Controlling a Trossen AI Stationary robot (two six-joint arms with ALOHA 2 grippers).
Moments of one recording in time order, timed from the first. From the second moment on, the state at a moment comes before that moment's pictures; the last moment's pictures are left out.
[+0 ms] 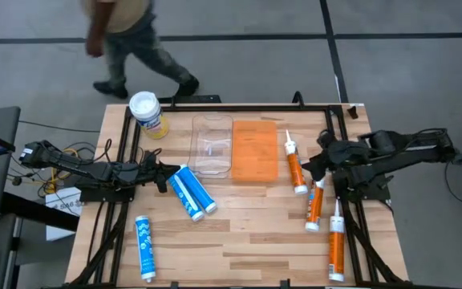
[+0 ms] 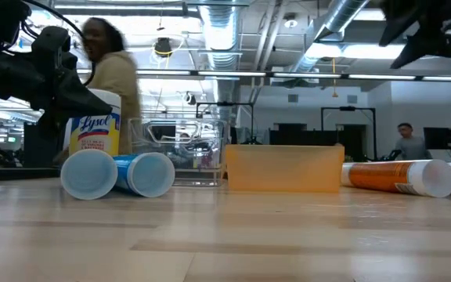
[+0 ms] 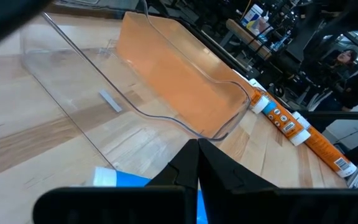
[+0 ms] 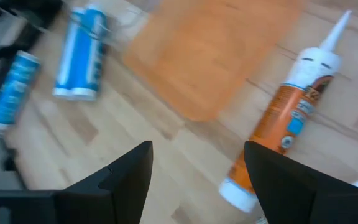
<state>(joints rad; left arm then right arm) -0.20 0.43 0.00 0.17 -0.55 -0.75 0.14 0.80 0.92 -1.05 0.24 0.98</state>
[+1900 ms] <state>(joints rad) -0.20 0.43 0.00 0.12 -0.55 -0.75 -0.28 1.43 0.92 -1.02 0.11 0.75</state>
